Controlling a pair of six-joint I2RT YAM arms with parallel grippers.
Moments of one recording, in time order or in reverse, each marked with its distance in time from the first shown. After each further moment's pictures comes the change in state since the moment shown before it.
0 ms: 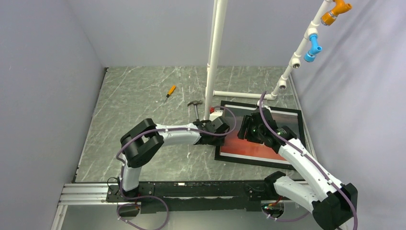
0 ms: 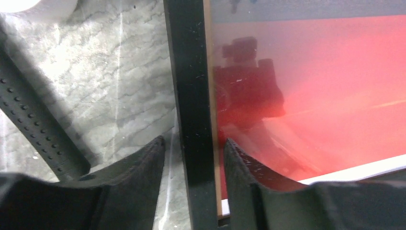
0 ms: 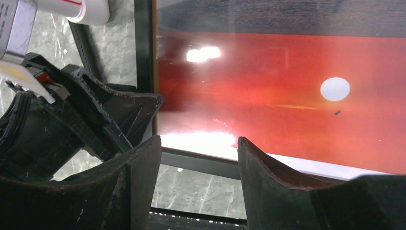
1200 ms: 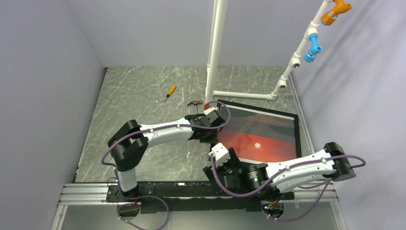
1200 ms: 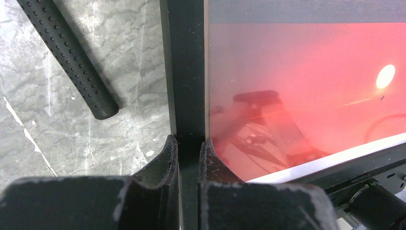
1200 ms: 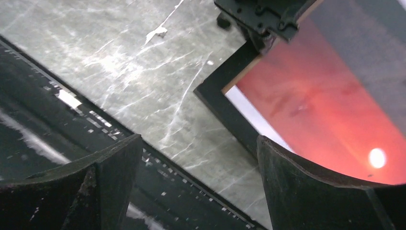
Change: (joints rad) left arm 0.023 -0.124 0.042 -0.224 0.086 -0.045; right arm 1.231 0.064 -0.061 0.067 0.745 0.136
